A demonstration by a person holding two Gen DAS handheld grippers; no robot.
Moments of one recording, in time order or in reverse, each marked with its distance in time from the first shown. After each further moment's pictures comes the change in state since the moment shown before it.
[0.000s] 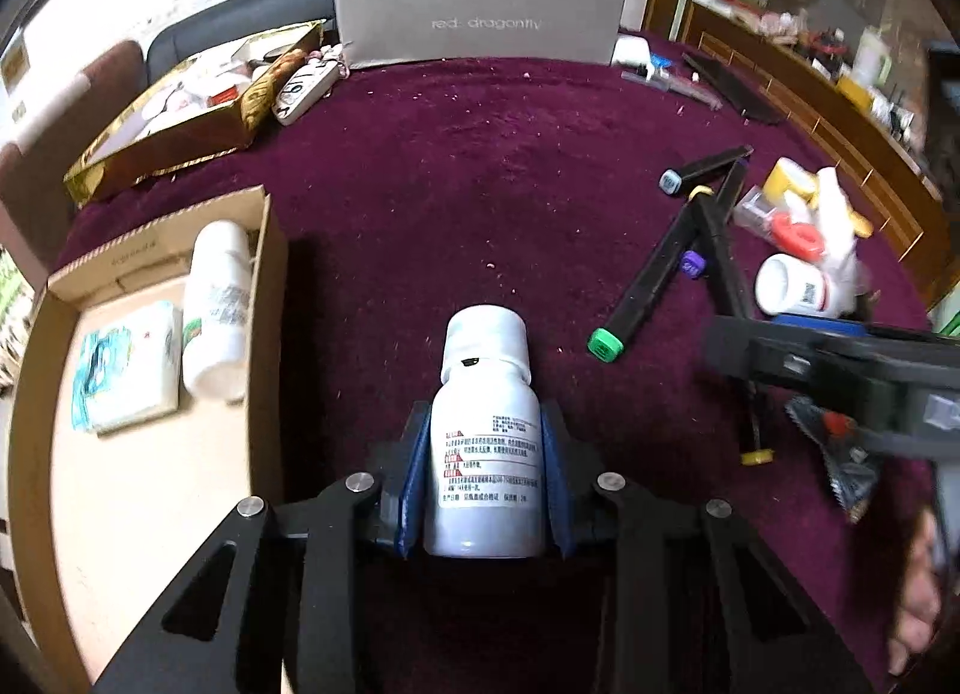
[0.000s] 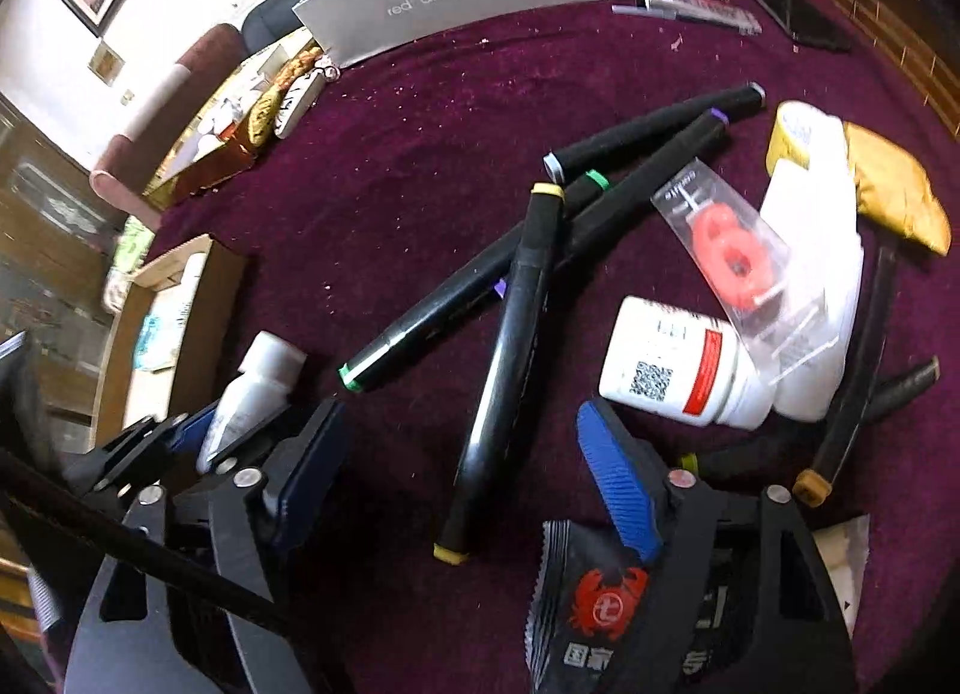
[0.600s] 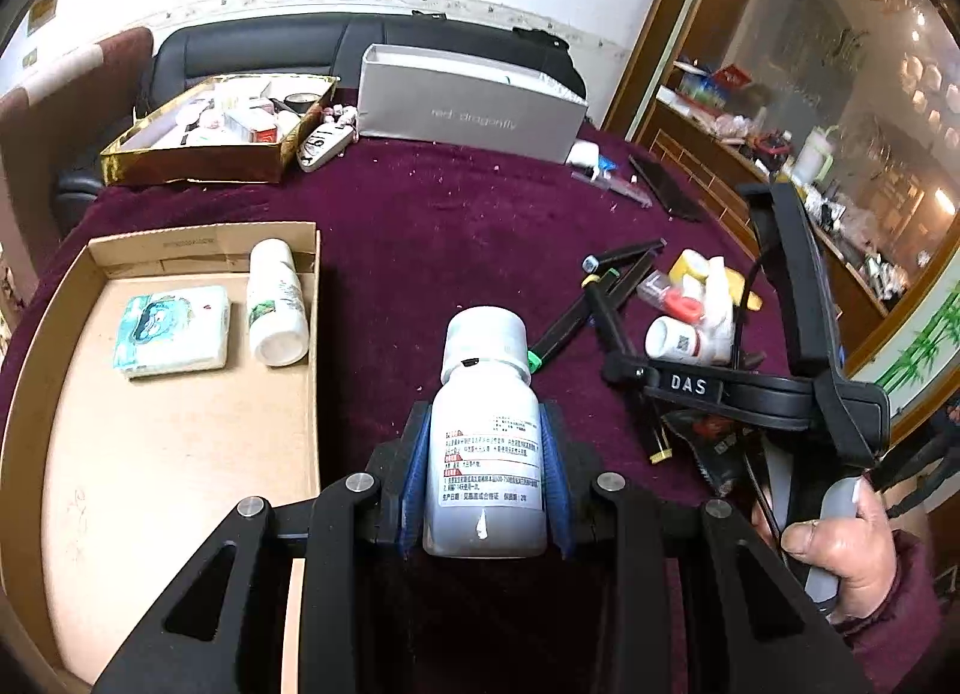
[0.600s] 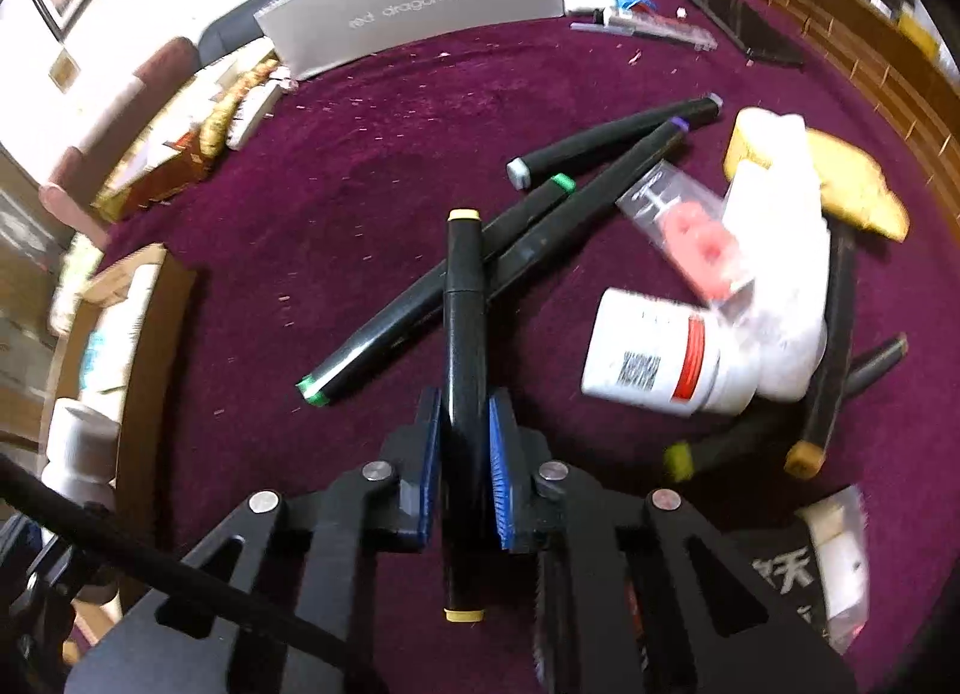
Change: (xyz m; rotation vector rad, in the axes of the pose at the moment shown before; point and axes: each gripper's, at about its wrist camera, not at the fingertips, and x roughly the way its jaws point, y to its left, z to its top) left arm -0.079 0.021 -0.025 -0.104 -0.181 -0.172; right arm -0.003 0.004 -0.013 0.041 -0.058 -0.105
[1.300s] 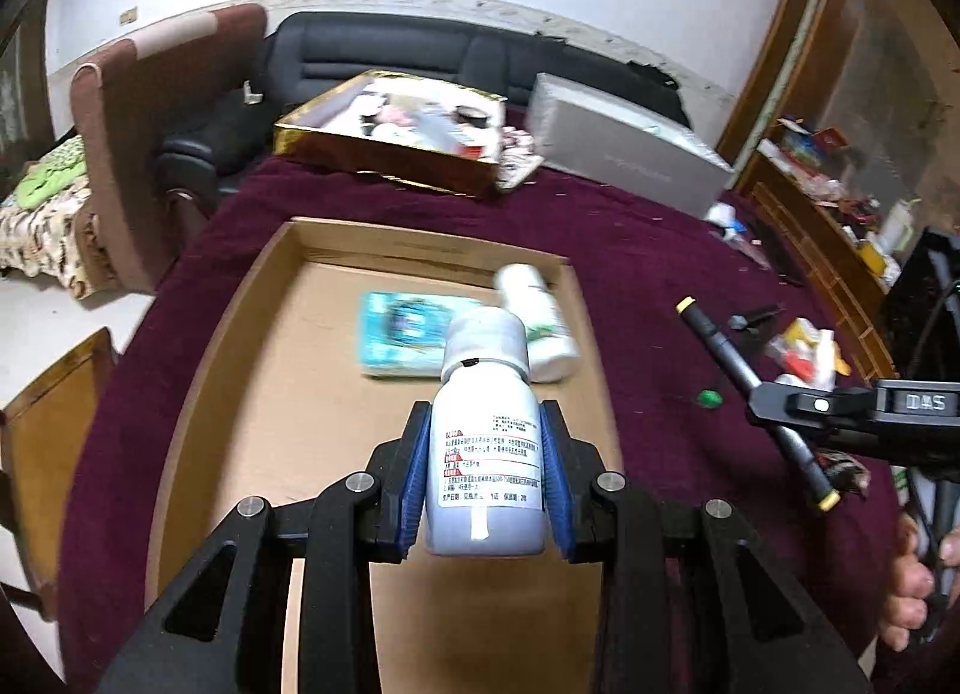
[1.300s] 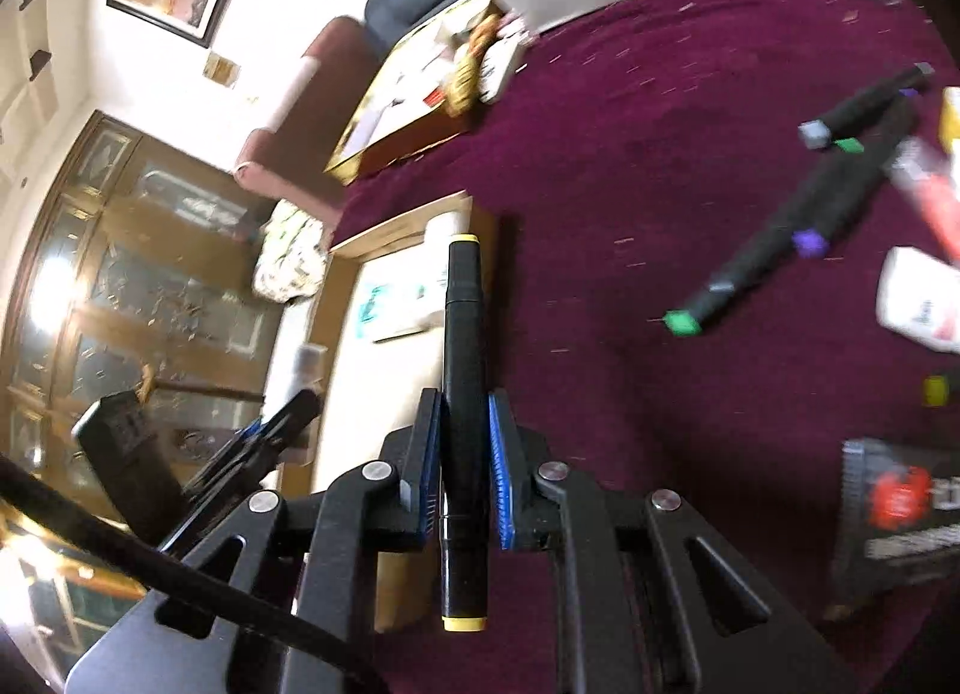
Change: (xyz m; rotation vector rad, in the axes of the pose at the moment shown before) left arm -0.042 0.116 0.001 -0.144 -0.031 0.200; right arm -0.015 0.088 0.003 0.005 0.157 0.540
